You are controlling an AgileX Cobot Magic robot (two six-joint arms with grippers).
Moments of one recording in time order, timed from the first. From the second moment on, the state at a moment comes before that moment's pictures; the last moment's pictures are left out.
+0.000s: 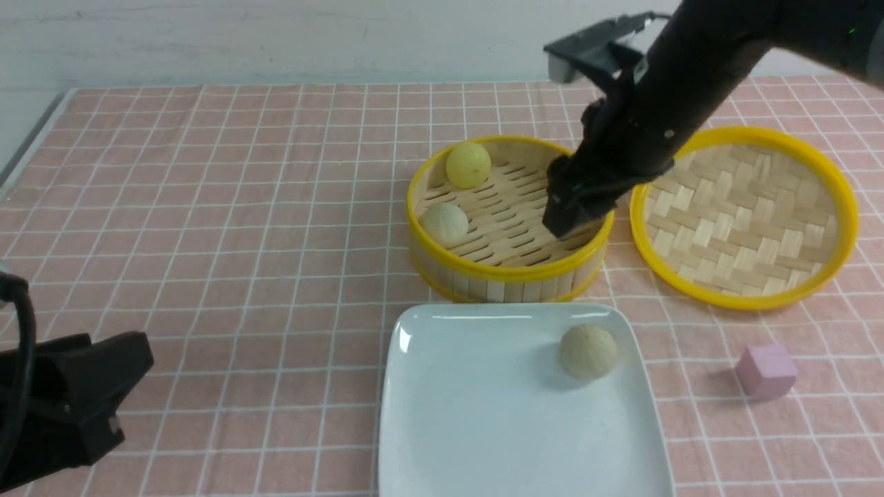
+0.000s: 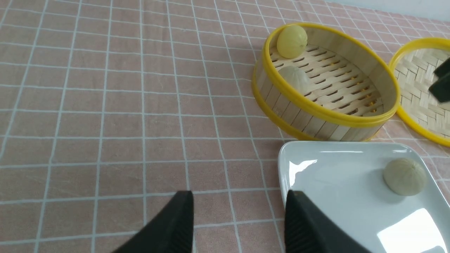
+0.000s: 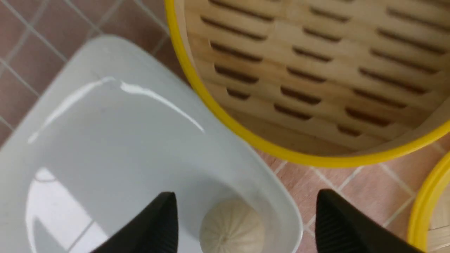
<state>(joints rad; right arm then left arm) 0.43 1.85 -1.78 0.25 1.14 -0.32 -0.05 0.51 -0.48 -0.52 0.53 0.29</state>
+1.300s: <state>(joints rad) 0.43 1.64 -1.82 0.80 1.25 -0.69 -0.05 0.51 -0.48 -0.53 0.51 0.29</state>
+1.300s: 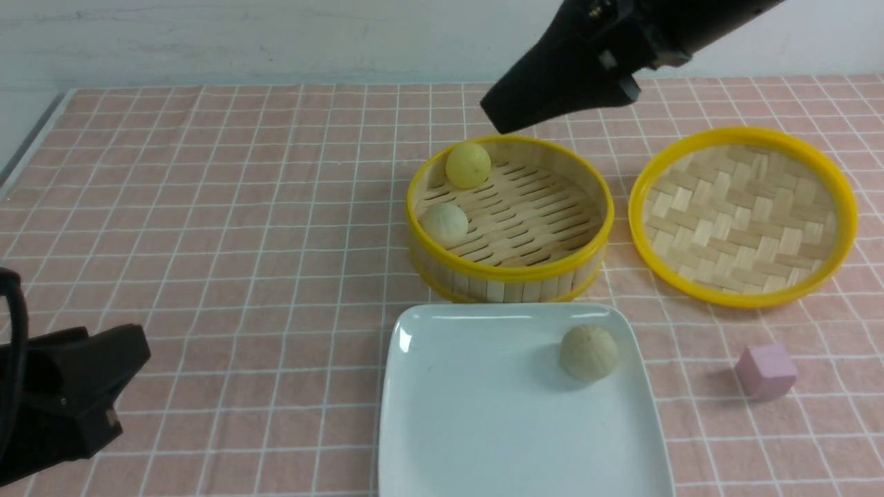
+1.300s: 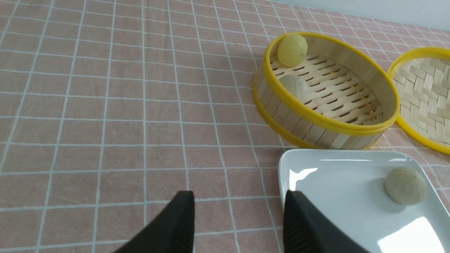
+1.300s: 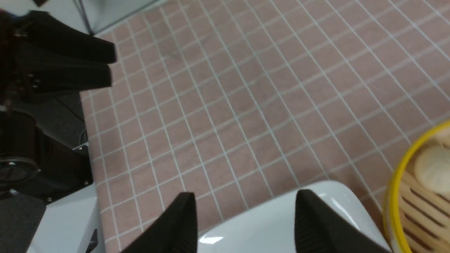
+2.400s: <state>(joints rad) 0.43 1.53 -1.82 0.28 0.85 -0.60 -0.05 0.51 -0.48 -0.60 0.49 0.38</state>
